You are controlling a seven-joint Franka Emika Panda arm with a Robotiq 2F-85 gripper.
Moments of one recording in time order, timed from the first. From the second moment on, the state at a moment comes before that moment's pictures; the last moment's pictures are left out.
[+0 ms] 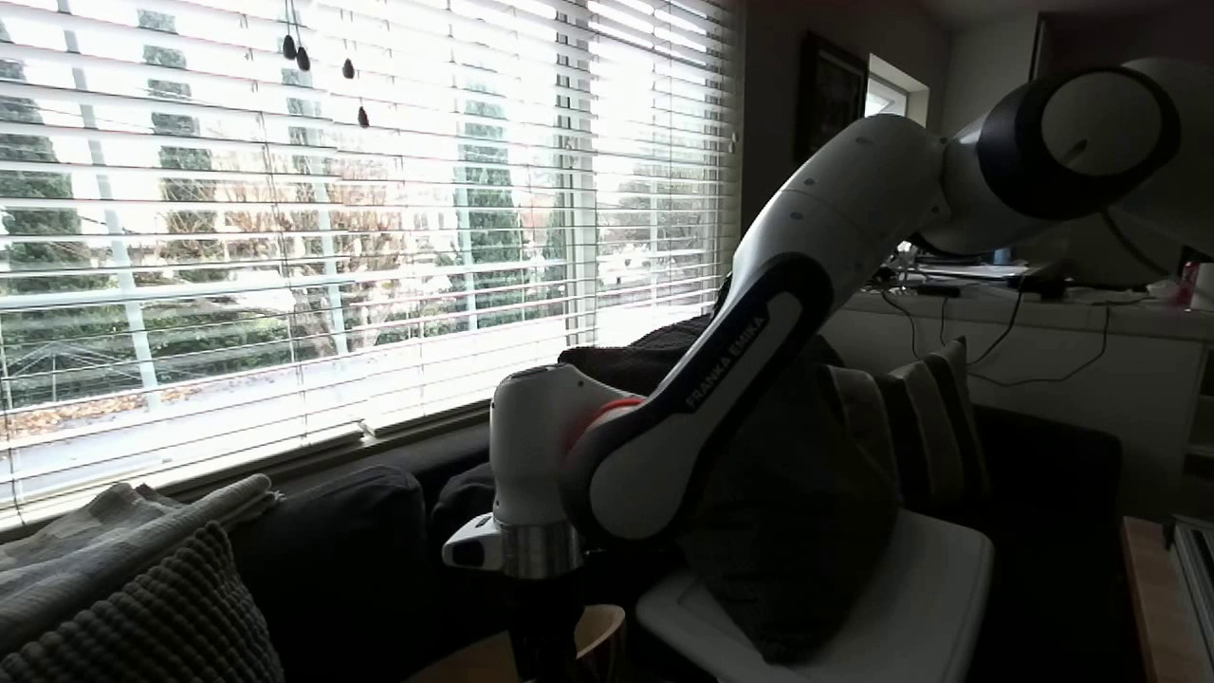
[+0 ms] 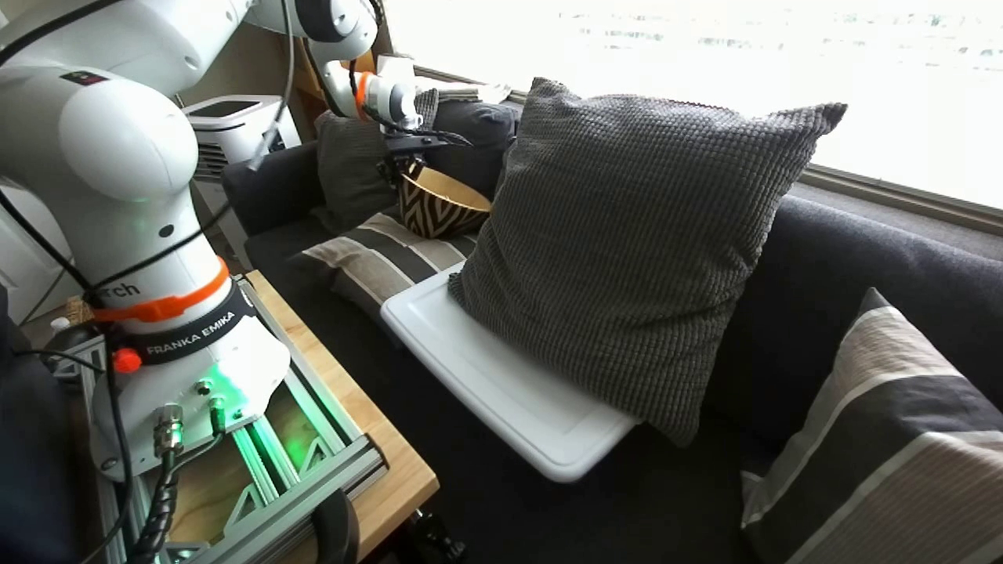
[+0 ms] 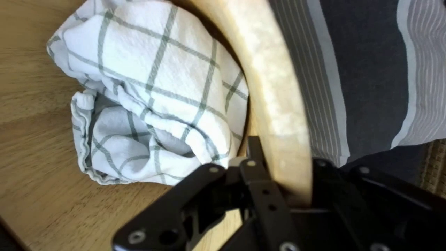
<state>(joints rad) 0.44 1.03 0.29 -1.41 -0.16 2.39 -0.66</state>
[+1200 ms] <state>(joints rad) 0.73 0.78 0.01 -1.67 -0.61 2.52 -0.02</state>
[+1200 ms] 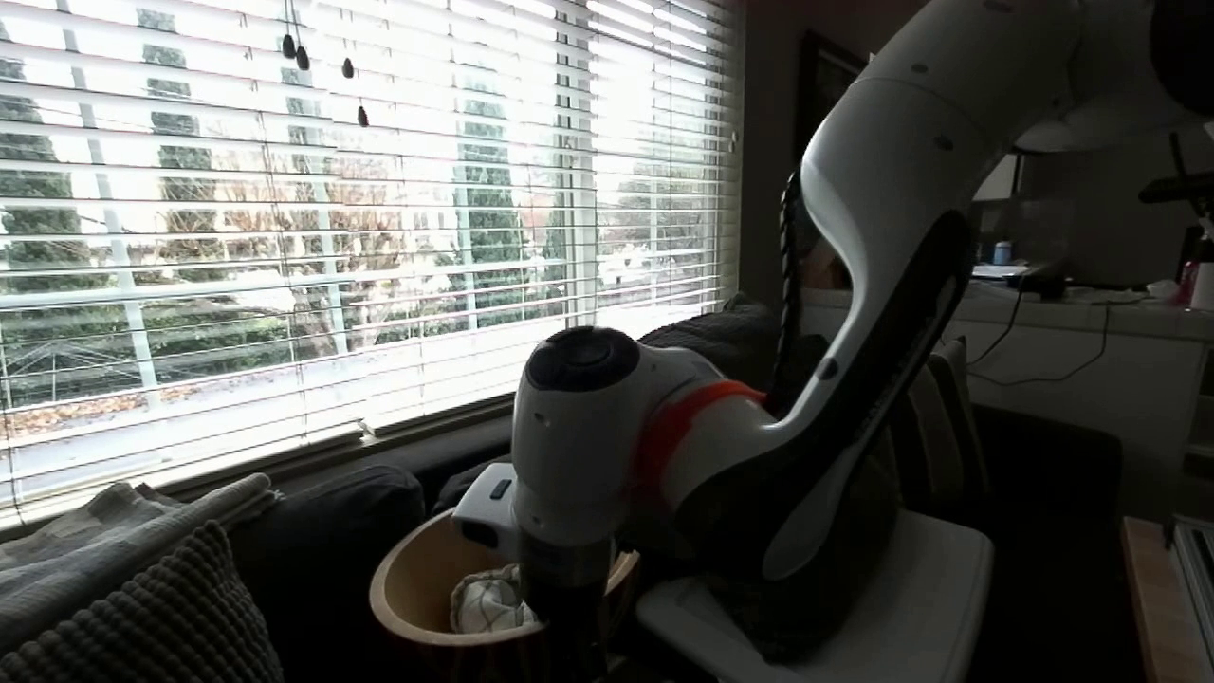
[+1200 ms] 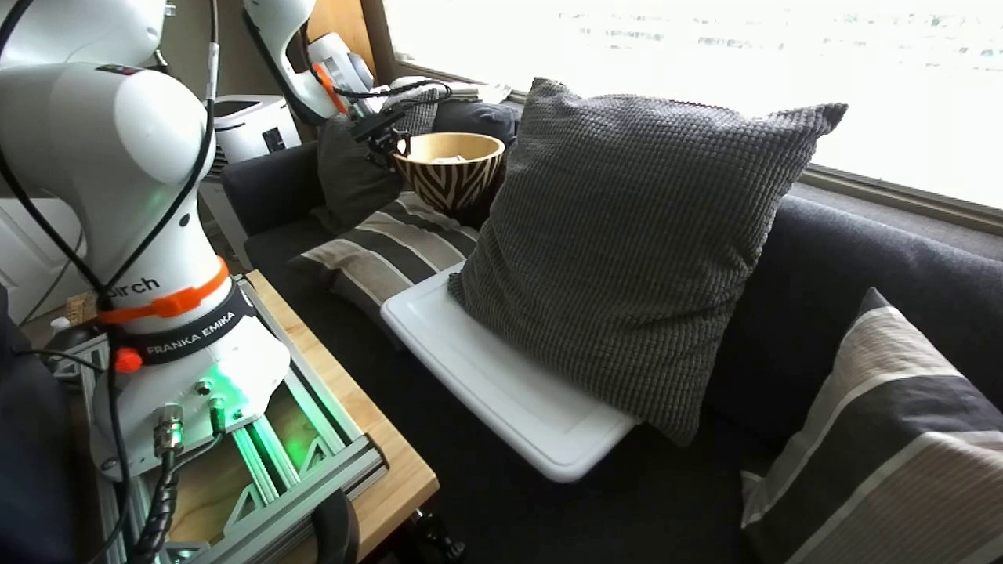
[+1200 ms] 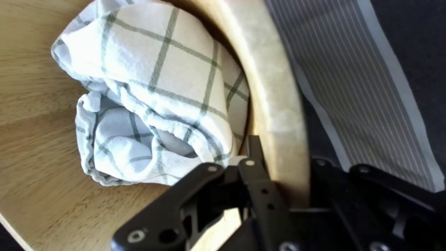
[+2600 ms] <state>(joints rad) 0.63 0.31 0.19 -1.89 -0.69 2.26 -0.17</state>
